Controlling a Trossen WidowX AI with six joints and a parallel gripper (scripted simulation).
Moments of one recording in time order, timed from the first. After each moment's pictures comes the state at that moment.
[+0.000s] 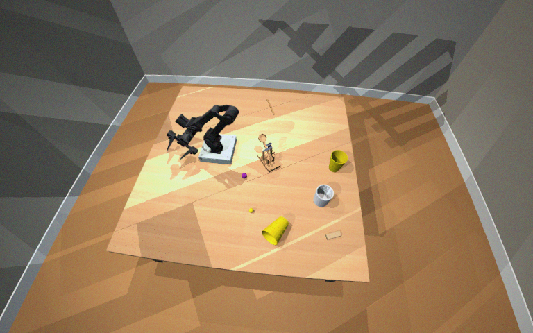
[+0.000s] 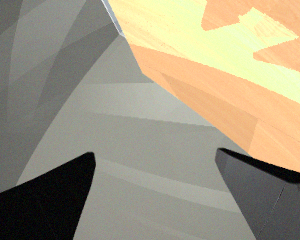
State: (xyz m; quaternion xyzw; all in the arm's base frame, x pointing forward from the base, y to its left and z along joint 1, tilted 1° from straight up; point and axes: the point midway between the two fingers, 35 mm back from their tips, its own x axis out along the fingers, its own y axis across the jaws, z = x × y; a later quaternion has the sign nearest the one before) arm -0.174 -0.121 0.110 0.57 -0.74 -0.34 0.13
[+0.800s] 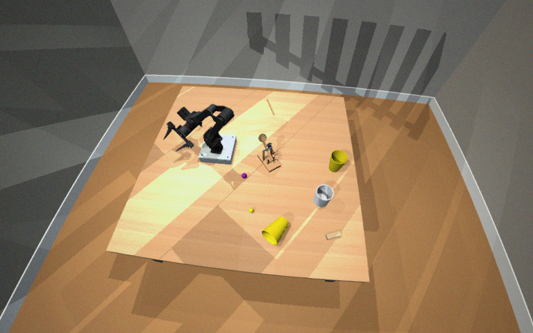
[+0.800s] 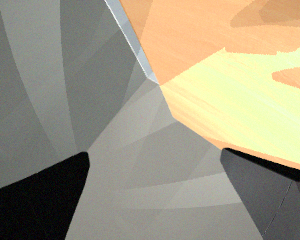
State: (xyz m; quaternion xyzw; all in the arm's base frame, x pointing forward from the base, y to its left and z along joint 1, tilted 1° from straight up) arm -0.216 -0.065 0.113 0.46 -0.80 -0.39 0.05
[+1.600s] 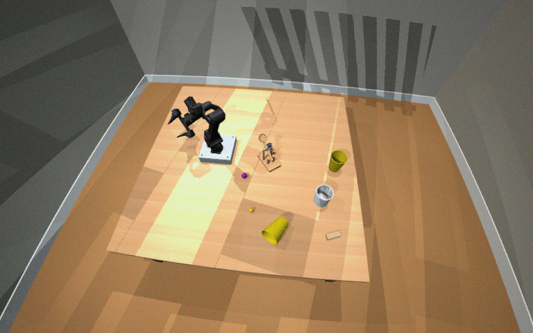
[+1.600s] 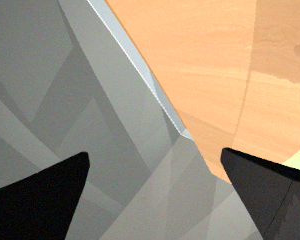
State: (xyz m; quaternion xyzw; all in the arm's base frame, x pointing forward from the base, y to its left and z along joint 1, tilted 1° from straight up) arm -0.242 0.038 0.115 0.31 -0.85 -0.42 -0.08
